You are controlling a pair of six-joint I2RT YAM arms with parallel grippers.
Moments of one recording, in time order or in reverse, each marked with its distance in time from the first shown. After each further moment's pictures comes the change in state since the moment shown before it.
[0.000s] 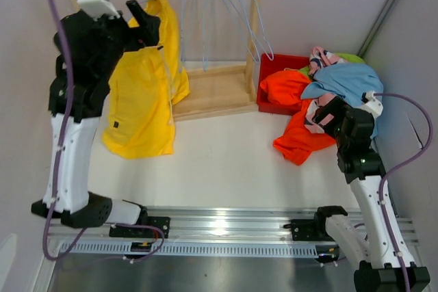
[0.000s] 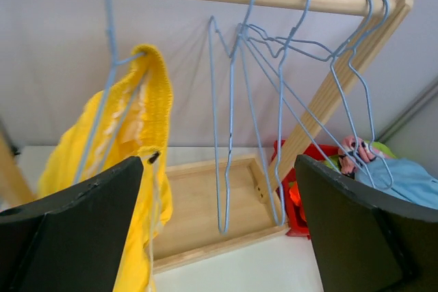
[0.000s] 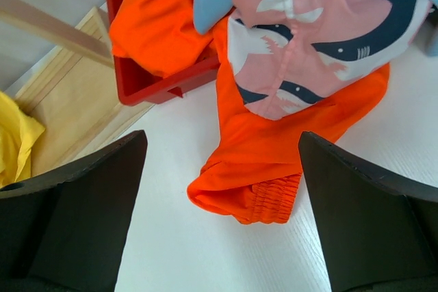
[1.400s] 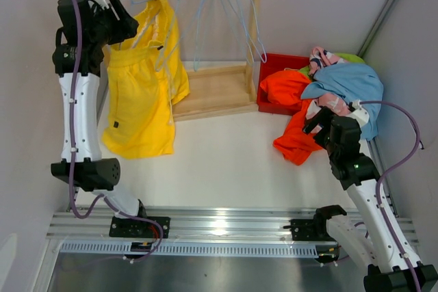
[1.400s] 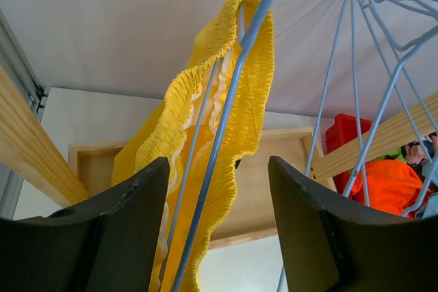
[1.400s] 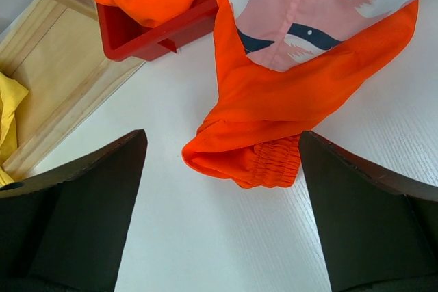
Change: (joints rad) left arm 0.335 0.241 0.097 -0.085 0.234 0.003; right arm 0.140 -0.009 -0.043 -0.082 0.082 0.080
